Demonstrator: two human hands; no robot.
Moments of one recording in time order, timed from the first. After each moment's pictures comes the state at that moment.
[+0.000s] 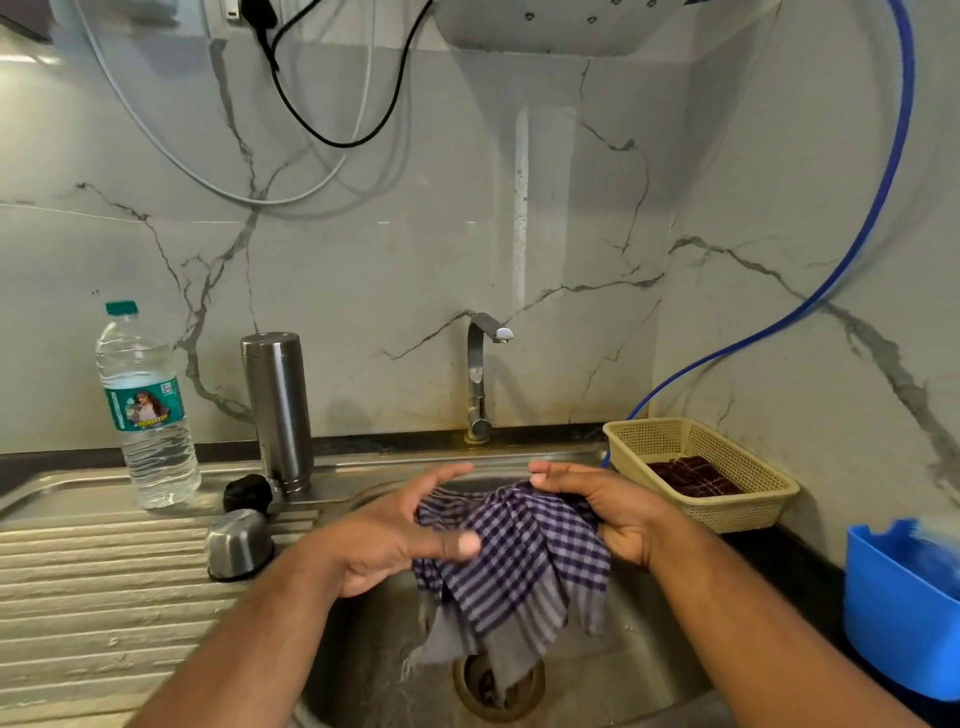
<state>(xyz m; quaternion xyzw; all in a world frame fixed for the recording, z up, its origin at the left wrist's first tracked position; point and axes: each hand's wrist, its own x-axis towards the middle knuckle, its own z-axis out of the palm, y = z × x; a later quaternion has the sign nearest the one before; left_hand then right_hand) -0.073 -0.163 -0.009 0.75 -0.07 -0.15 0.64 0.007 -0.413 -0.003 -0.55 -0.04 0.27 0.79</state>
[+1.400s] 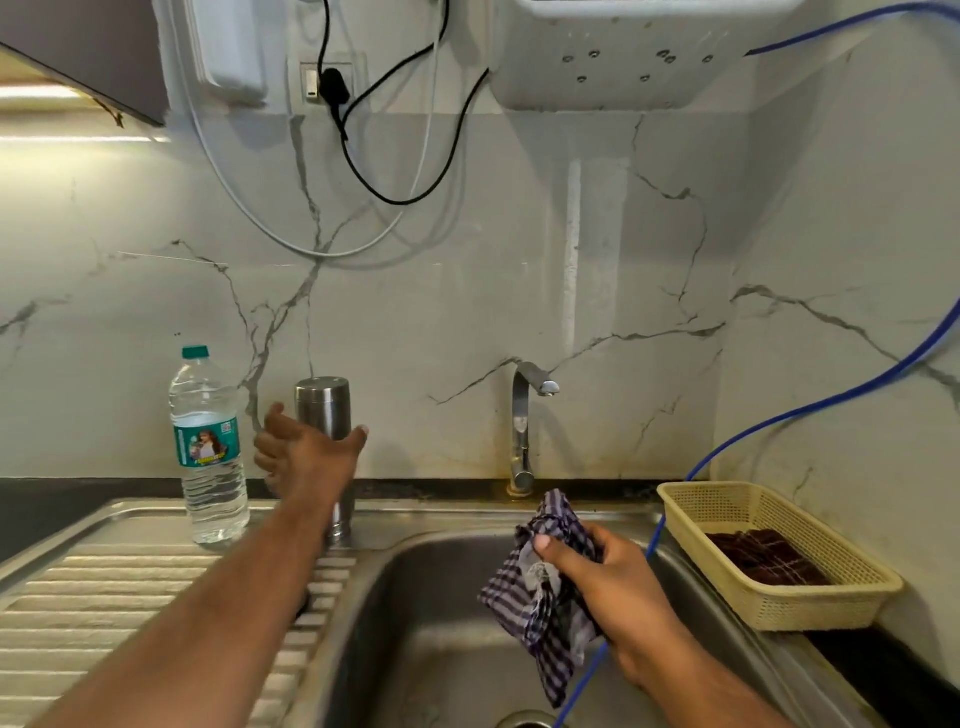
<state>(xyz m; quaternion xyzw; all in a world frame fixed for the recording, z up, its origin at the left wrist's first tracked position) 0.003 -0.066 0.044 0.75 0.34 0.38 0.41 -0.013 -0.373 -0.018 -0.69 -0.09 0.08 0.72</state>
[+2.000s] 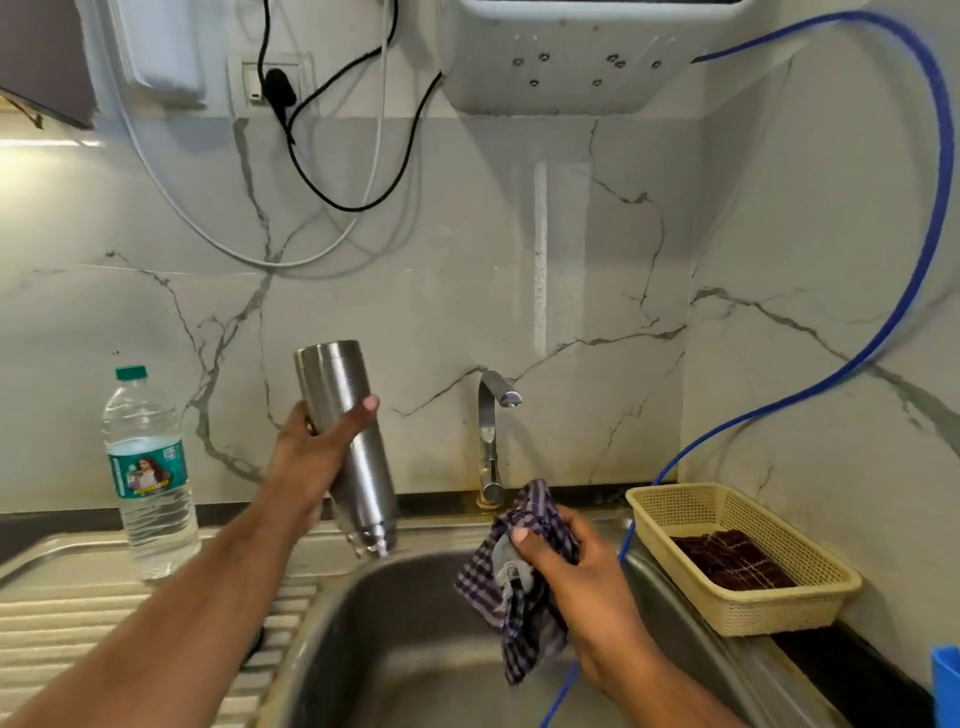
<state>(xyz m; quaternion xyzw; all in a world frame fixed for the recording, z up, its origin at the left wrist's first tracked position) -0.018 -0.118 0.079 0.69 0.10 0.31 0.65 -0.004 -0.373 -0.017 -0.64 -0.10 0.00 0.76</state>
